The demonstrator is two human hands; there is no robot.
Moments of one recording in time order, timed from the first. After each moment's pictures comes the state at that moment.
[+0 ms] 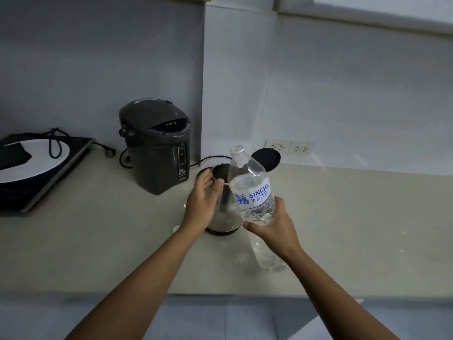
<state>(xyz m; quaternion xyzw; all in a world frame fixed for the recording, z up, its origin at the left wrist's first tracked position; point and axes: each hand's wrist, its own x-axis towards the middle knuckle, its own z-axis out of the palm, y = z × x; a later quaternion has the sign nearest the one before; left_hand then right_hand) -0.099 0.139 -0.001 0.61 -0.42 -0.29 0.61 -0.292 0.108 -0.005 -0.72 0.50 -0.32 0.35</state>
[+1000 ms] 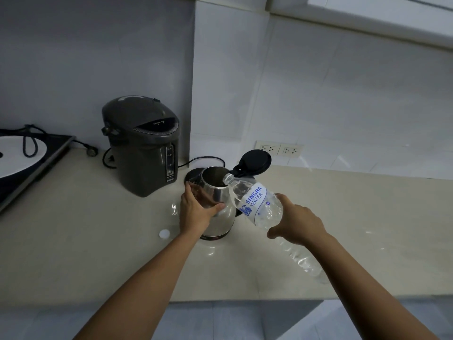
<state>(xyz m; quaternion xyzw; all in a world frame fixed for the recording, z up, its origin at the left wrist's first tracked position) -0.093 0.089 -0.070 0.75 -0.37 -0.21 0.51 -0.329 0.069 0.036 -0.78 0.61 0.00 0.11</state>
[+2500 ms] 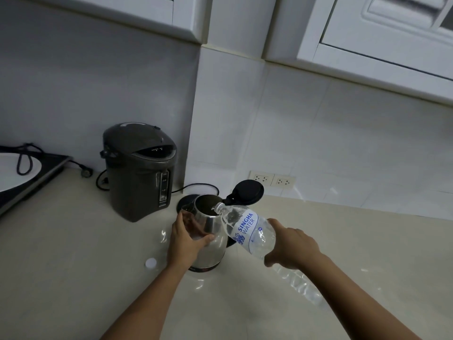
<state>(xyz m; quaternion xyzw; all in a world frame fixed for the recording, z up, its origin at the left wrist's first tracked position) -0.093 0.091 -0.080 0.72 -0.36 -0.24 0.55 -0.325 0.060 0.064 -0.81 0.58 0.06 0.05</state>
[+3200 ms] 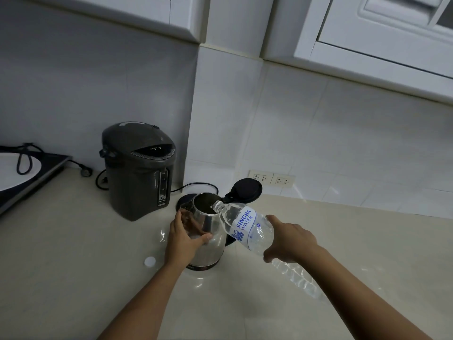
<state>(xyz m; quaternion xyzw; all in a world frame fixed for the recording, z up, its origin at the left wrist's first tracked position) -0.089 0.094 -0.082 0.72 -0.38 -0.24 0.53 -0.324 0.058 0.070 -0.81 0.58 0.08 0.04</state>
